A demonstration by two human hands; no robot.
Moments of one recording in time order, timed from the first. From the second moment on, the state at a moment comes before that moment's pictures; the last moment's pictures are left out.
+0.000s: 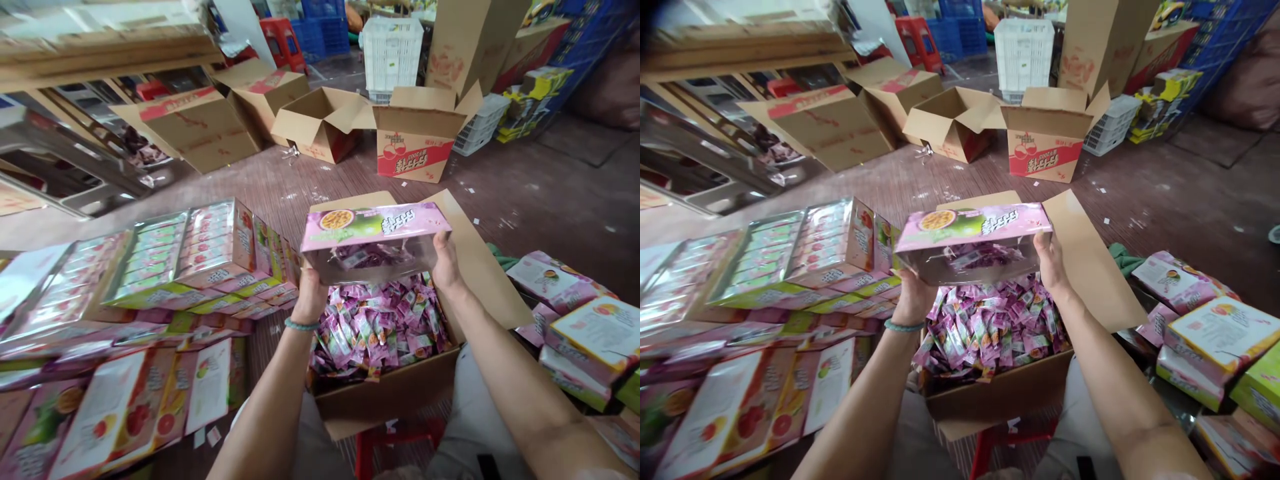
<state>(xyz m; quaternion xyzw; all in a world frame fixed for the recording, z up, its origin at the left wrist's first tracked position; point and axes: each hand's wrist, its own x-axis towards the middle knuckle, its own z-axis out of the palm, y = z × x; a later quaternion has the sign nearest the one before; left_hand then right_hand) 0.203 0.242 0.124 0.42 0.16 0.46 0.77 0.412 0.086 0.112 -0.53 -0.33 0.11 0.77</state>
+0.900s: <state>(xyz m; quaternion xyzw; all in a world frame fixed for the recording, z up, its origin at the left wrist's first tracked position) 0.170 0.294 0.134 0.30 0.21 0.52 0.77 0.327 0.179 0.057 -0.82 -0.57 0.02 0.08</state>
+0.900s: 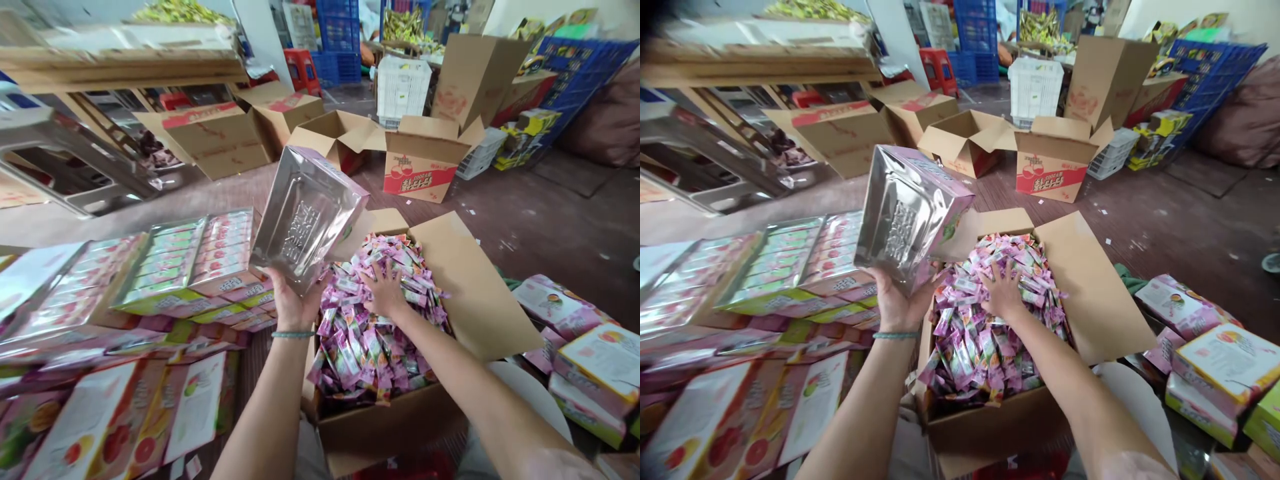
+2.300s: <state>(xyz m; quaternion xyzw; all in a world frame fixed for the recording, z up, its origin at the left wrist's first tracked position) 0.078 0.318 0.164 0.24 0.18 0.62 0.73 0.412 0.251 0.093 -0.83 -0.53 -0.03 0.17</state>
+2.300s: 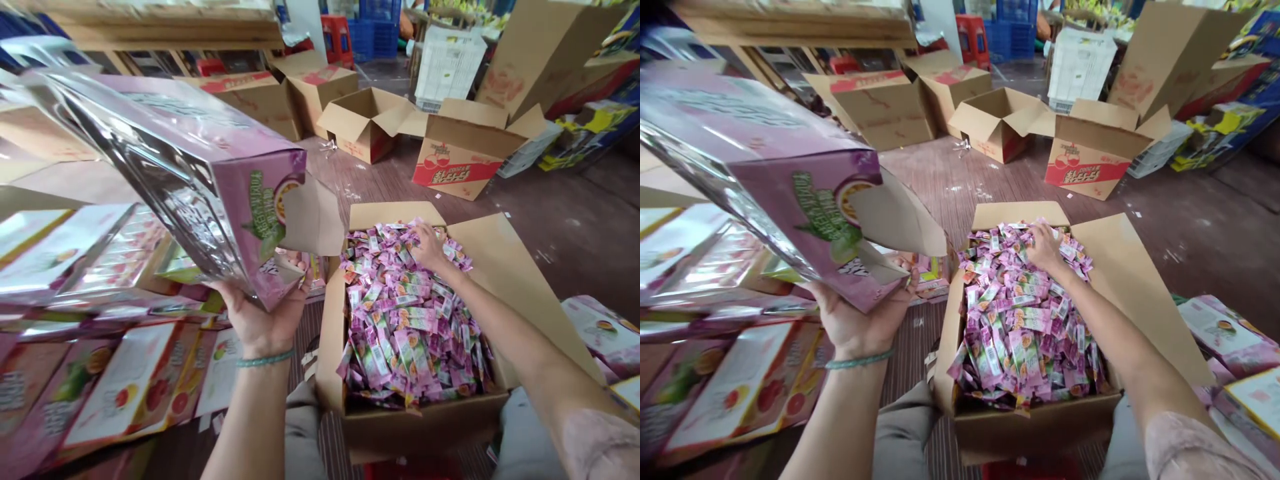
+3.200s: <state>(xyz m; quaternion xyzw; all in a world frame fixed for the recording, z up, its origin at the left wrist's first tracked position) 0.076 0.317 0.167 0.21 0.21 0.59 0.76 0.393 0.308 0.103 -0.82 -0.55 -0.10 0.14</state>
